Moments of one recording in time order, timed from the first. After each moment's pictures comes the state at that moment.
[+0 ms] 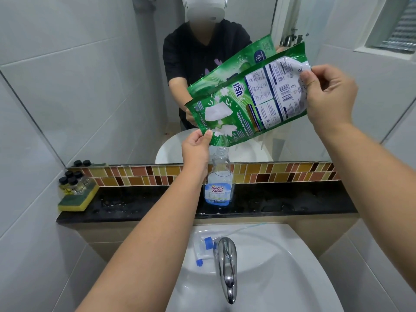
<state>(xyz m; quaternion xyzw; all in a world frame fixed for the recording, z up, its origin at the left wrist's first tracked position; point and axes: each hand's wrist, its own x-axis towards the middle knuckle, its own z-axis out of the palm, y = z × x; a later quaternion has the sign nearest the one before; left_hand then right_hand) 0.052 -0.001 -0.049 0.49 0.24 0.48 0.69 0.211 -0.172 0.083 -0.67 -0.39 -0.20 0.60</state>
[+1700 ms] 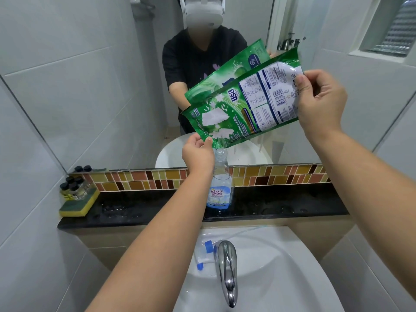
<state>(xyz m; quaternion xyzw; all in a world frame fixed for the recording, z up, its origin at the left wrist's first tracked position) 0.061 -0.015 -0.040 0.53 0.38 0.51 0.57 0.204 -0.169 0.077 -0.64 -0.39 -0.23 0.62</state>
